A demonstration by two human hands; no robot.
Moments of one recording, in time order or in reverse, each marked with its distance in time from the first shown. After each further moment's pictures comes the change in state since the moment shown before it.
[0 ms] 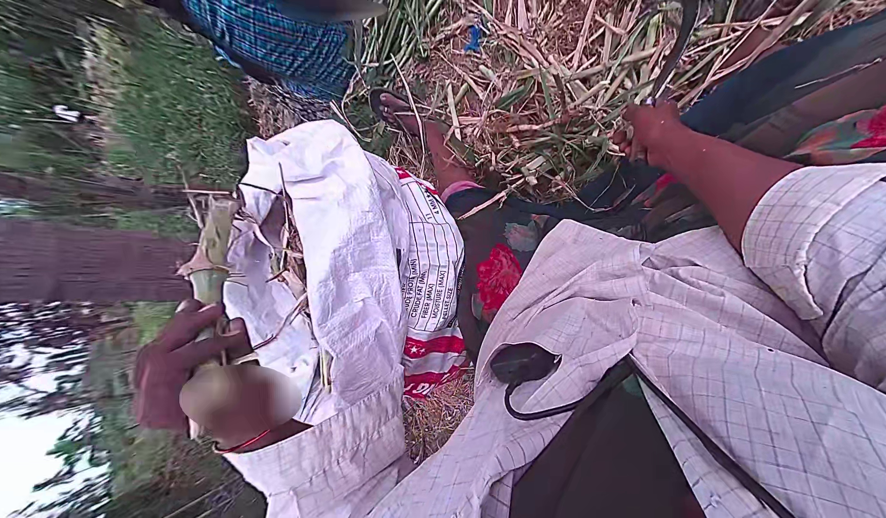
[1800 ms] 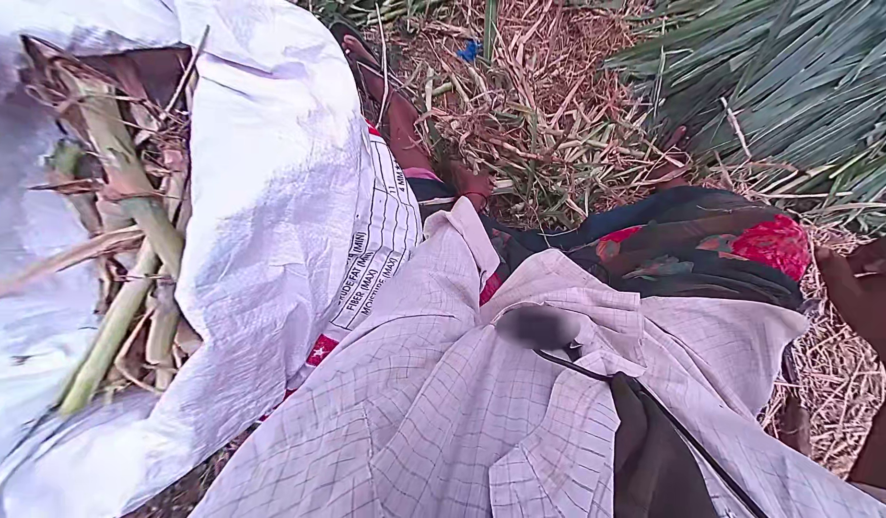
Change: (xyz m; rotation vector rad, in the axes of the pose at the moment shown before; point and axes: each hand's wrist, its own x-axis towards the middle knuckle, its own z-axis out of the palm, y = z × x) left_hand 0.011 0.012 0.529 -0.655 -0.326 -1.340; right_hand -0.257 -0.044 -0.221 -1.387 0.545 -0.510
